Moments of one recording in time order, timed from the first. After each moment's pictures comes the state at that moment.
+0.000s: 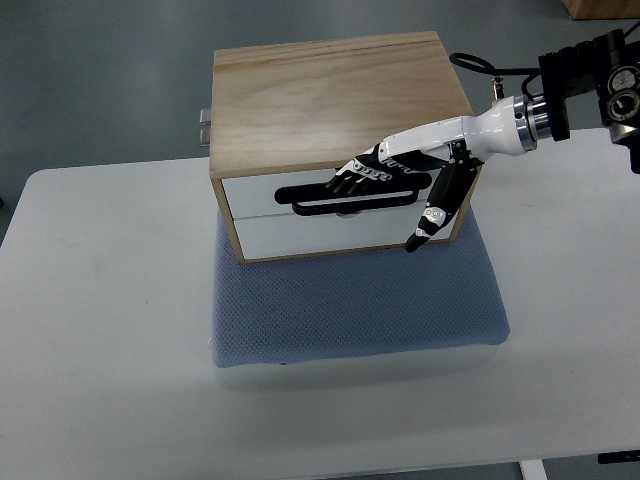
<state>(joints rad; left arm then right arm) 0.02 0.00 0.14 -0.12 0.10 -0.07 -0.04 1.49 -0.69 -0.12 1.29 -0.74 0.61 0.31</state>
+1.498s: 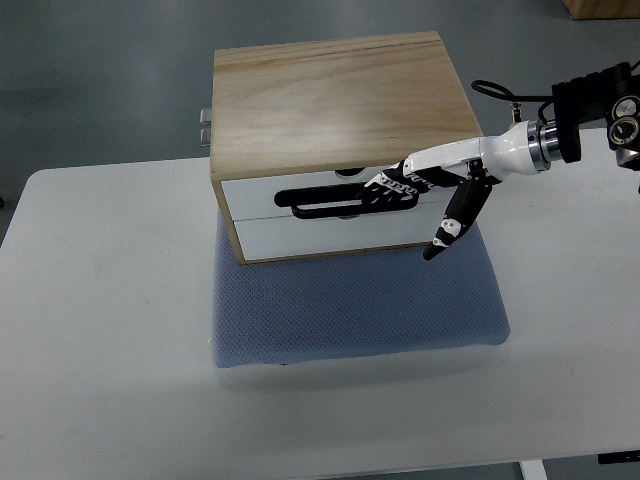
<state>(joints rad) 0.02 0.00 0.14 -0.12 0.10 -0.07 -0.04 1.39 -0.69 -0.13 1.23 -0.75 0.61 0.31</state>
